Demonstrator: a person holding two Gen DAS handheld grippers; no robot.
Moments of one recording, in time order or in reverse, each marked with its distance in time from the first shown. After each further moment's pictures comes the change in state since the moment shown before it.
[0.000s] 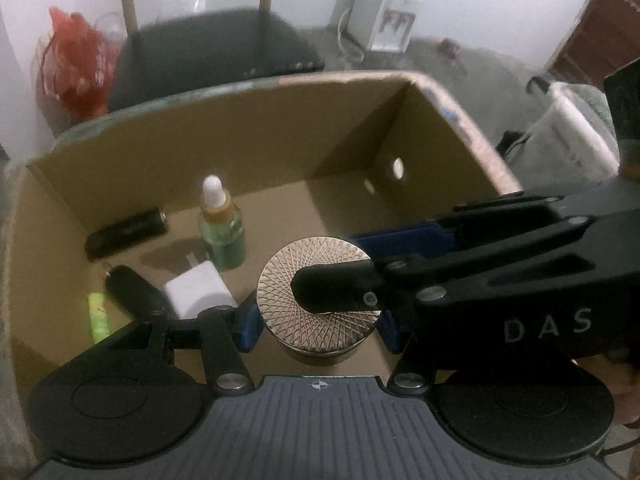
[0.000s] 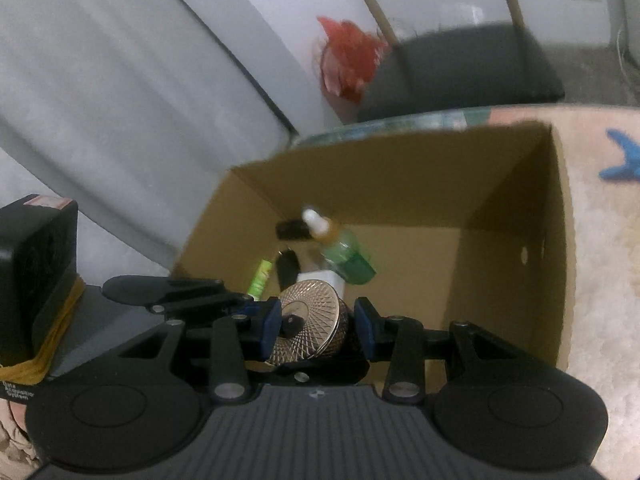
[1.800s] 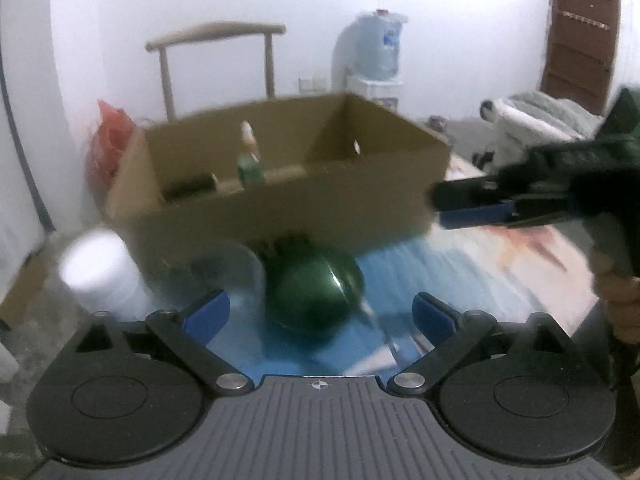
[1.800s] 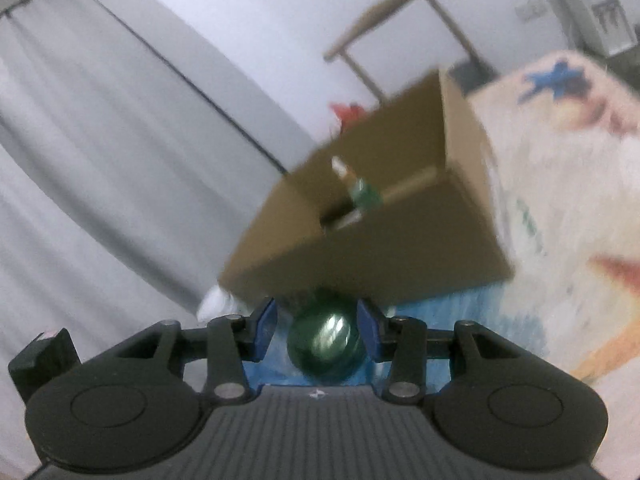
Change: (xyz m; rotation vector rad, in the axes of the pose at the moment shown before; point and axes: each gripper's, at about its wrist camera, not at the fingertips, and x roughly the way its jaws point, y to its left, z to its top) left arm -0.081 -0.045 -0.210 0.121 -0.396 0.095; right arm -0.085 0.001 -0.200 0.135 -0.350 0.142
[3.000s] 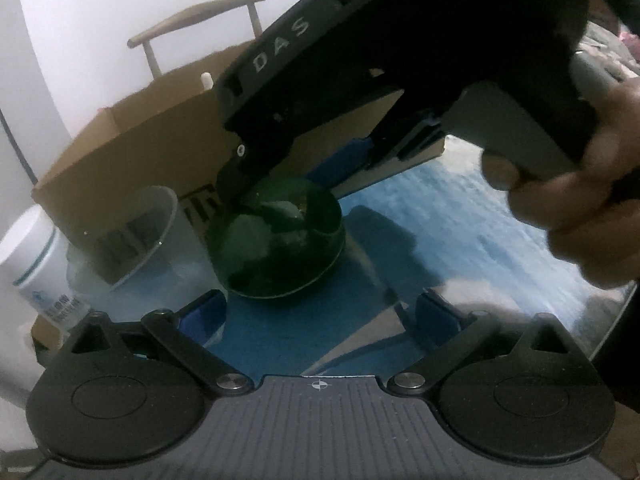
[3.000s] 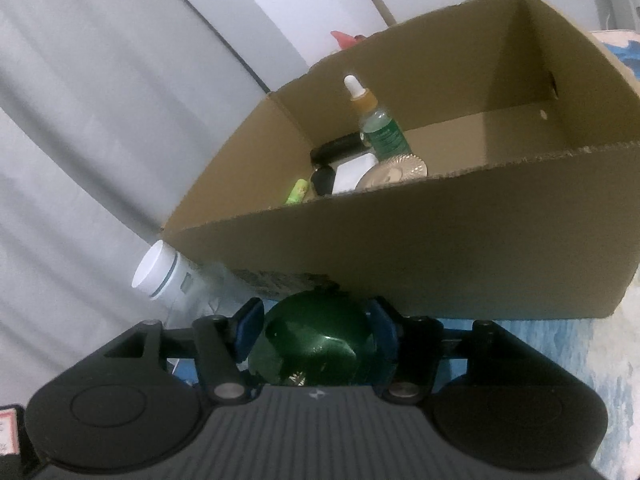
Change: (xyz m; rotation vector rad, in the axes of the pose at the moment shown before) left arm 0.058 -0.041 -0.035 0.154 0.073 0.140; right arm 0.098 0.016 0.004 -0.119 0.193 -0.086
